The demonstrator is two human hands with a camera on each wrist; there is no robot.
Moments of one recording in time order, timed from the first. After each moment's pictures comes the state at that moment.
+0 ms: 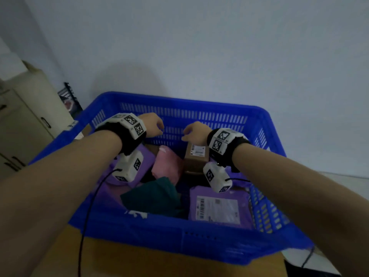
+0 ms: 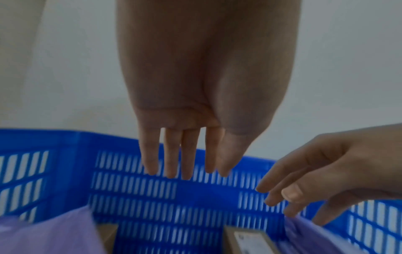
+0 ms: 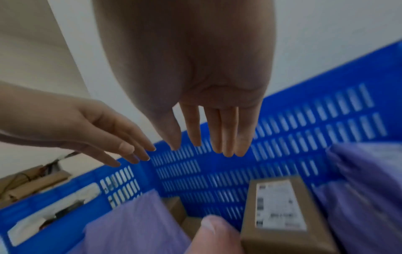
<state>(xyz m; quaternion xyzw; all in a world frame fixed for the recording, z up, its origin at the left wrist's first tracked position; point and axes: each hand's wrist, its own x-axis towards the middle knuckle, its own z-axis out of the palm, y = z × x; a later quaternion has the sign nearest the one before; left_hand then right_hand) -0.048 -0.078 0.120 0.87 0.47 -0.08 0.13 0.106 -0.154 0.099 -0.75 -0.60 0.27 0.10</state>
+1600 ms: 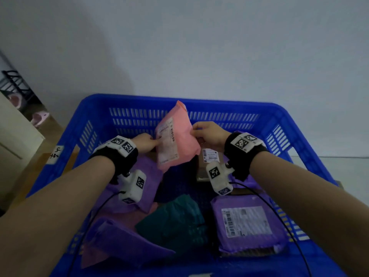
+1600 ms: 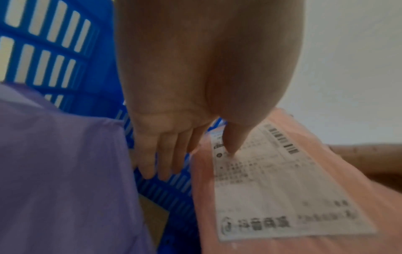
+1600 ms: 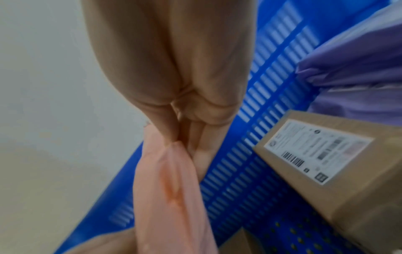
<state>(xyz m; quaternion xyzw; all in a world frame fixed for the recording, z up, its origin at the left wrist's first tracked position) -0.077 0.039 0.023 0.75 0.50 -0.05 0.43 0.099 -0.076 0.059 -0.69 -0.35 0.49 0.41</state>
